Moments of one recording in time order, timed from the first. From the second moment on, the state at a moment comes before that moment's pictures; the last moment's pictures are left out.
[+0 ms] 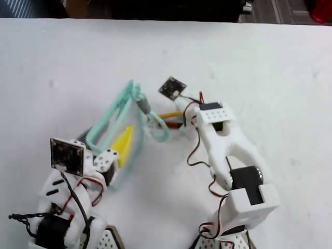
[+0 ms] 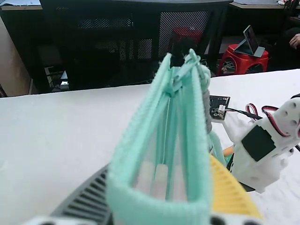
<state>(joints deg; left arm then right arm) 11.4 -104.9 73.2 56.0 4.9 -12.9 8.7 28.0 44.5 42.1</state>
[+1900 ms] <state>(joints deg) 11.4 -104.9 73.2 56.0 4.9 -12.9 9.2 28.2 47.8 46.0</state>
